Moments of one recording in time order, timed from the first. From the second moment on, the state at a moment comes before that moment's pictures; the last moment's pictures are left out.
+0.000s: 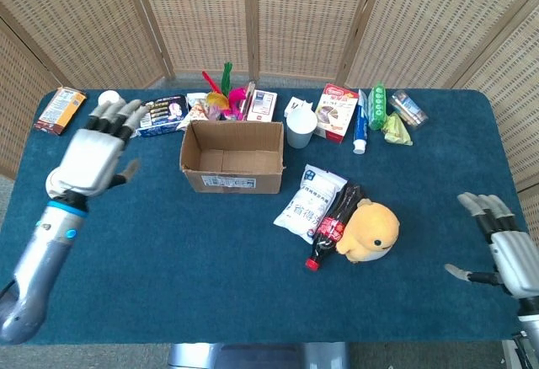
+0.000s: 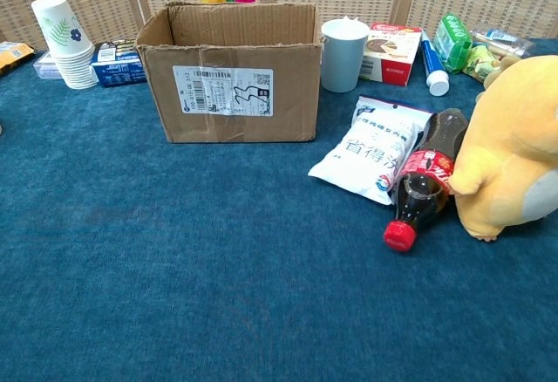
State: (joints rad) left arm -0.70 -0.97 -0.15 -1.90 1.11 1.25 0.39; right arm 0.15 -0.90 0.06 -1.71 -1.62 1.39 0.34
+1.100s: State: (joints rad) left arm -0.28 -0.93 -0.02 -1.65 1.40 1.43 -0.32; right arm 0.48 -1.08 0.09 -1.70 -1.57 0.98 0.05
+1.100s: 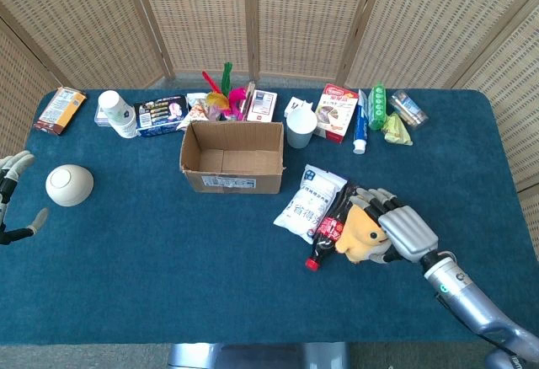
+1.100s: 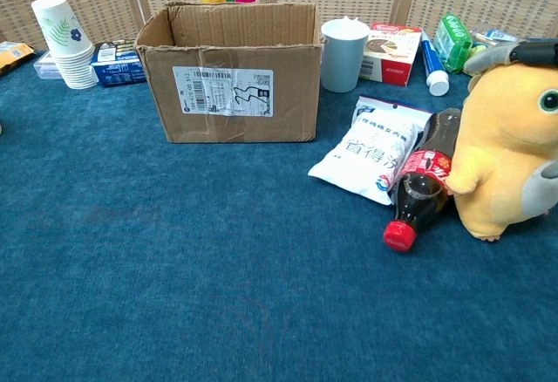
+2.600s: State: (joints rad) left arm -0.22 -0.92 -0.06 -1.64 1.51 1.47 -0.37; right arm 0.94 -1.35 0.57 -1.71 -1.26 1.13 -0.37
